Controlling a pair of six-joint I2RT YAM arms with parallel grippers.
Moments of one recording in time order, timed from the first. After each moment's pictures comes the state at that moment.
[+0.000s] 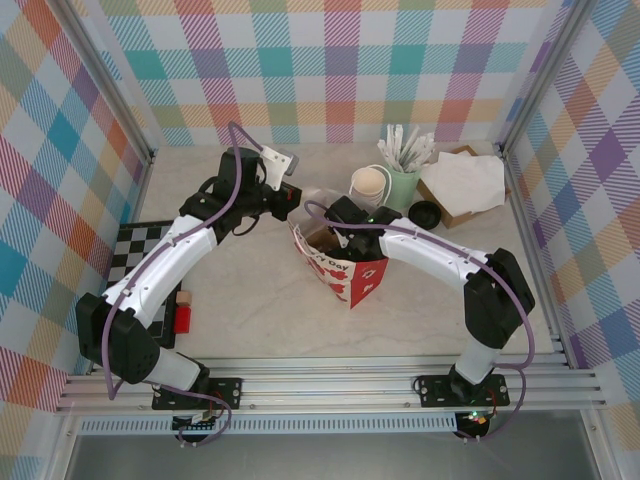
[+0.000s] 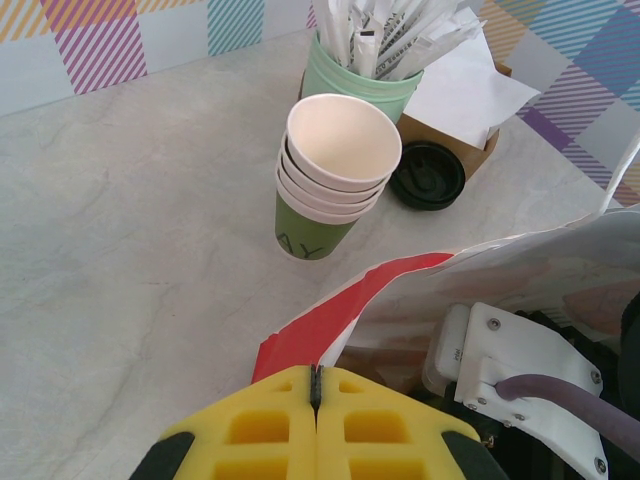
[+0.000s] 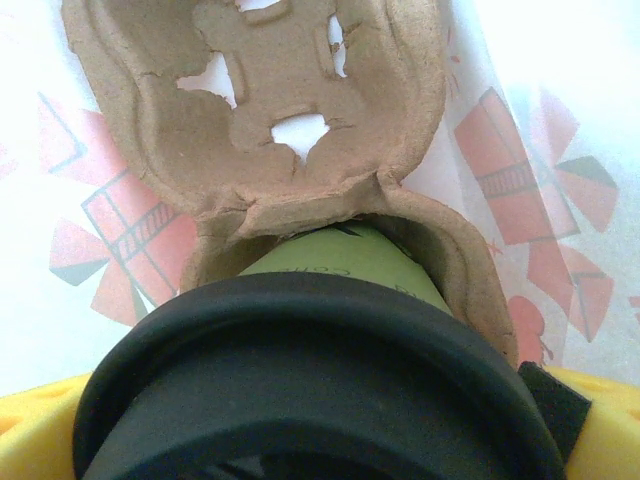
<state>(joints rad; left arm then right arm) -0.45 1.45 1.36 -0.48 0.31 -0.04 0.78 1.71 1.36 -0.92 0.03 0.31</state>
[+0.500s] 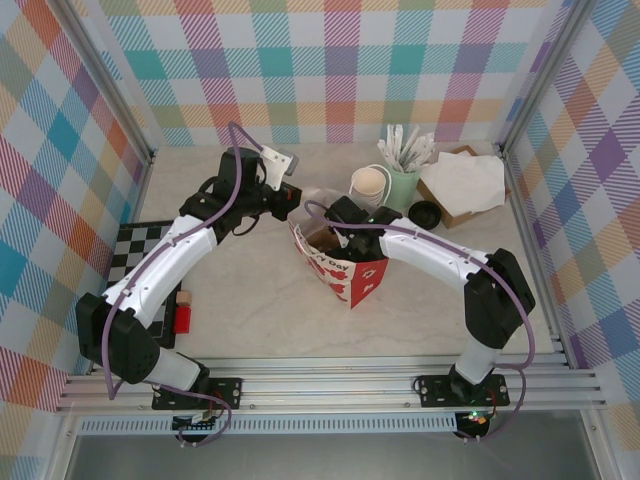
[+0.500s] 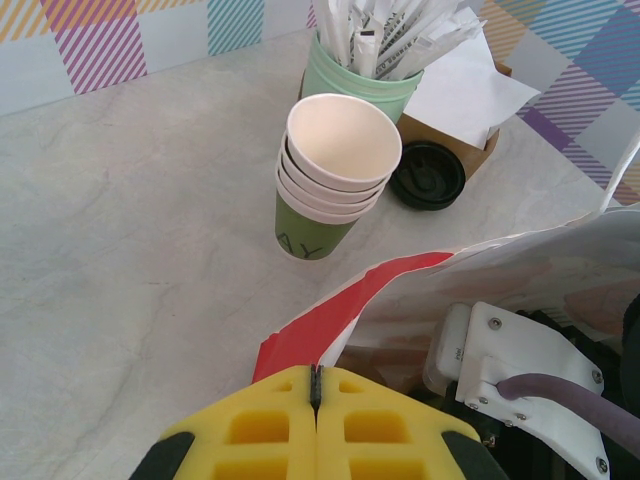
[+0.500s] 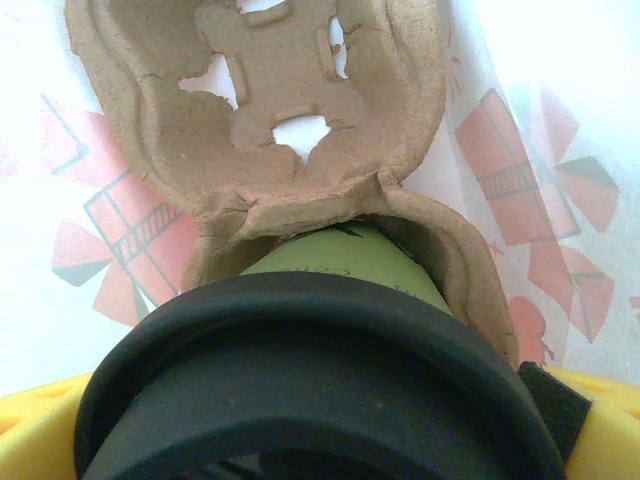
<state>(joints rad) -0.45 1.45 1.36 -0.48 0.31 -0.04 0.78 1.71 1.36 -0.92 0.03 0.31</state>
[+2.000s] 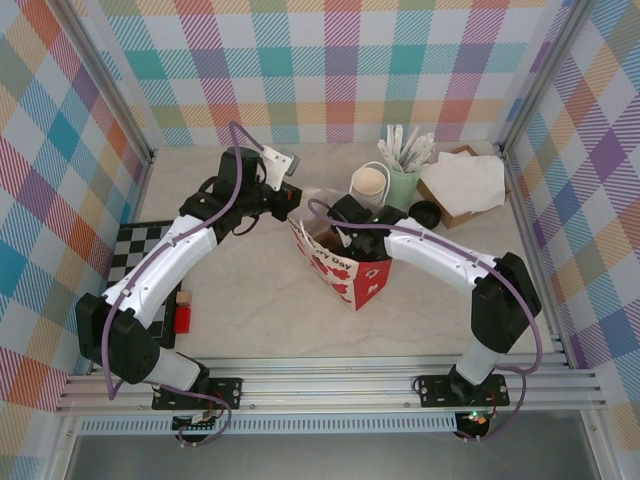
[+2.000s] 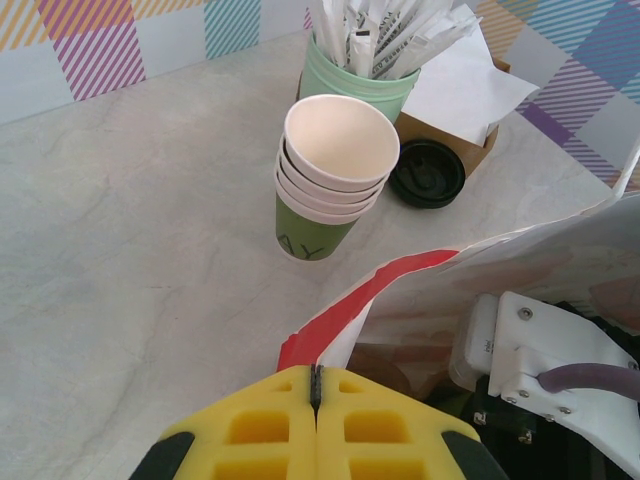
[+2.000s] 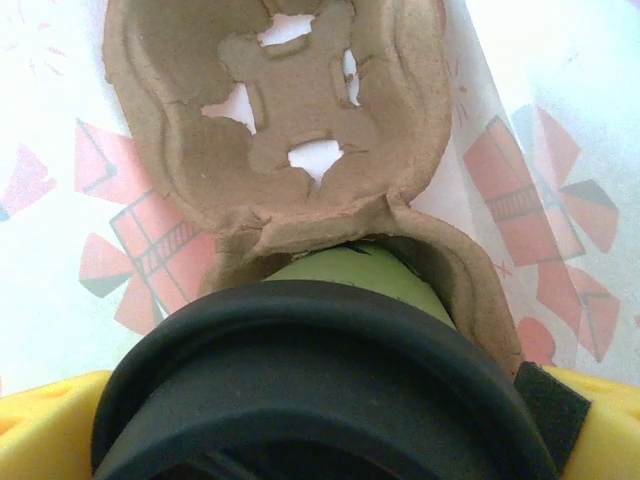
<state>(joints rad) -0.45 1.45 1.36 -0.48 0.31 -0.02 0.78 1.67 1.36 -0.94 0.03 0.31</state>
